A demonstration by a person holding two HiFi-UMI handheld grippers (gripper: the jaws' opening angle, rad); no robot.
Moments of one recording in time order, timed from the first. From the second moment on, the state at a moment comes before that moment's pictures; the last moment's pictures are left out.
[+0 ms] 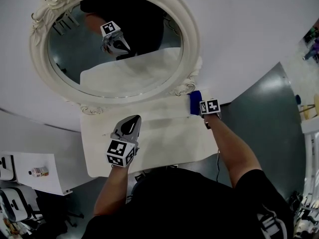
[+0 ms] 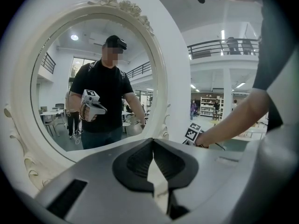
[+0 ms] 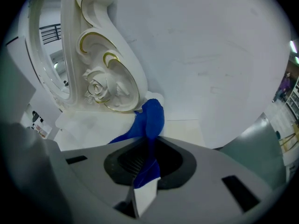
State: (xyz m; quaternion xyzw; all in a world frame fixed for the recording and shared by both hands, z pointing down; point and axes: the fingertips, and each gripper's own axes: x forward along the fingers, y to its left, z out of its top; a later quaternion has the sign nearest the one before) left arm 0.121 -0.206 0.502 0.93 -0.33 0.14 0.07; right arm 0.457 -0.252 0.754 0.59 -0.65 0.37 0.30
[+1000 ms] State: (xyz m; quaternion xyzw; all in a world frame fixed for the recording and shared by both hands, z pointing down) left arm 0.006 -0.170 0.454 0.93 -0.33 0.12 0.03; right arm 0.223 -0.208 0.525 0.53 -0.81 0.17 0.15
